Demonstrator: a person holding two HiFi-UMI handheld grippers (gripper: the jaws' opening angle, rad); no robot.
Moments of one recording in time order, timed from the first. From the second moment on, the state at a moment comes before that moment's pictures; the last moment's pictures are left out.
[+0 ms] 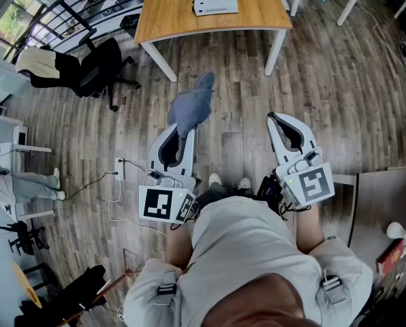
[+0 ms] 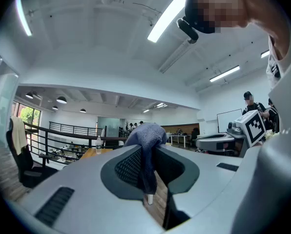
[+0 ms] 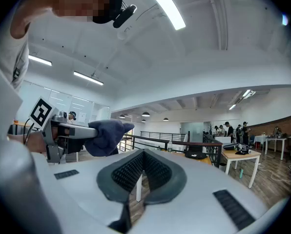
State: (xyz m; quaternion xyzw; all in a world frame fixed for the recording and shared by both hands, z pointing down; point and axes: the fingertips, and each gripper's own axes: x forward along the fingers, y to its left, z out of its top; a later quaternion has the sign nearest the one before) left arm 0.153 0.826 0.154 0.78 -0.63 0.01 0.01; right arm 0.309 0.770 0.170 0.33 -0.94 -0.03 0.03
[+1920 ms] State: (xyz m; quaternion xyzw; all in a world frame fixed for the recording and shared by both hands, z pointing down) left arm 0.058 0.590 0.179 0.80 -0.60 0.02 0.02; right arm 0.183 0.555 0.182 0.35 -0.93 -0.03 0.07
